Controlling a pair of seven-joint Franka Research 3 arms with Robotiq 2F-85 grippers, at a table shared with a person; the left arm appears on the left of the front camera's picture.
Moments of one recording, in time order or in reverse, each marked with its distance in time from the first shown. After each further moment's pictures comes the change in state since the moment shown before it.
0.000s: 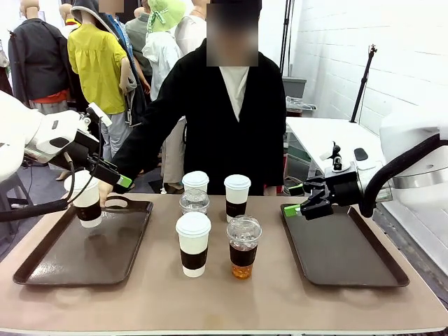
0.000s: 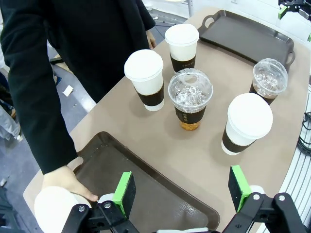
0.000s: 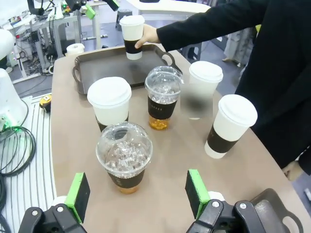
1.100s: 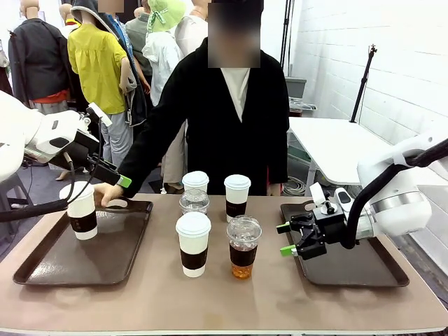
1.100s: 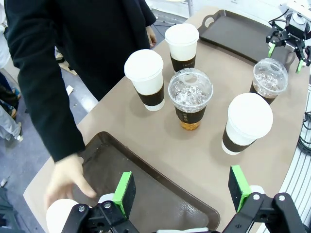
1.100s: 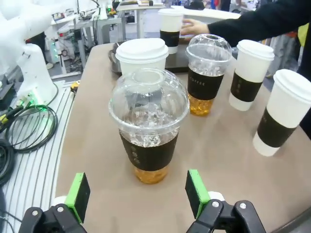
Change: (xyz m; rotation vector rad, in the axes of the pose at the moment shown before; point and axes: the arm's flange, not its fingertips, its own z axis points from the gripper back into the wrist) left arm 0.000 0.000 0.000 0.000 0.001 -0.002; right arm -0.109 -0.025 -0.063 0.246 -0.086 0.027
